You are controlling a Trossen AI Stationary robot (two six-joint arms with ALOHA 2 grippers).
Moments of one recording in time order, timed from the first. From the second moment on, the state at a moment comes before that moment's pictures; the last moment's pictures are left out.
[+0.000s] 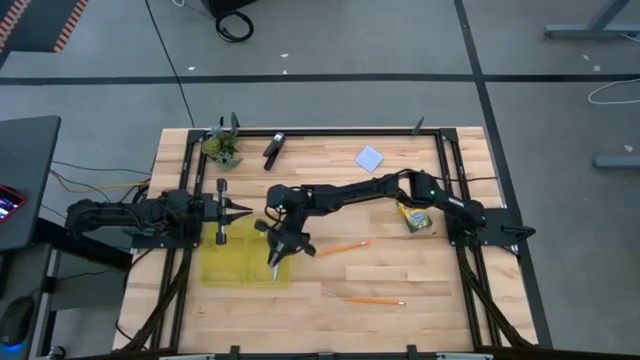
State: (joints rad) left arm 0.01 0.10 0.01 0.05 -0.07 0.25; right arm -0.02 2.40 1.94 -0.15 -0.97 -0.94
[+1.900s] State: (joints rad) left arm 0.01 0.10 0.01 0.05 -0.07 0.25; right arm -0.03 2.43 1.82 -0.17 -0.83 -1.12
